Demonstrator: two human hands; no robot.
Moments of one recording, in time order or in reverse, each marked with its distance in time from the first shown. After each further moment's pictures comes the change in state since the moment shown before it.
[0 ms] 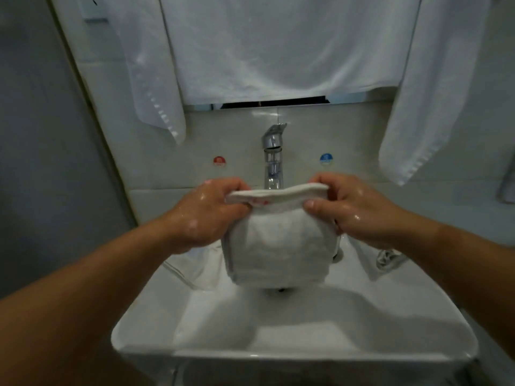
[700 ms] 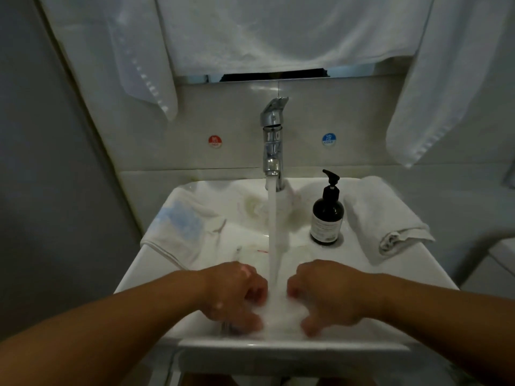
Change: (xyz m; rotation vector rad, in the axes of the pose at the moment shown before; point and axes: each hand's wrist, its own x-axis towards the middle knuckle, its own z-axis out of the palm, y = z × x) left_hand -0.030 -0.072 0.092 0.486 -0.895 -0.015; right_hand -0.036 0.066 0.083 -0.851 -0.771 0.055
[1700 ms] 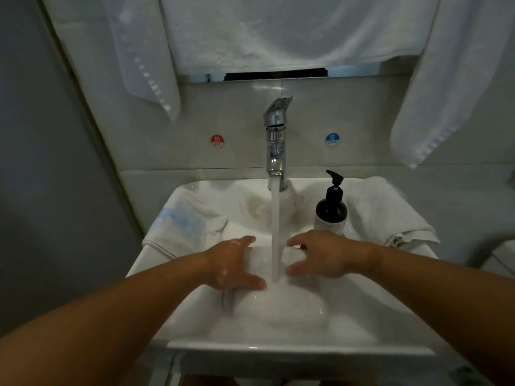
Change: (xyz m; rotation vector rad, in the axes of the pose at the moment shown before) left_hand 0.023 -0.021 -0.015 -0.220 0.255 -0.264; right_hand 0.040 0.032 -0.022 0.402 0.158 0.192
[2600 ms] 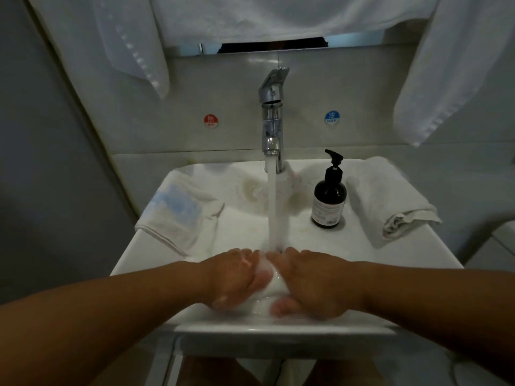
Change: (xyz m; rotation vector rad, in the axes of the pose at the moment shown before) left_hand -0.027 0.011 0.029 0.364 -0.074 0.427; right_hand -0.032 -0.017 0.048 -0.274 -0.090 -0.305
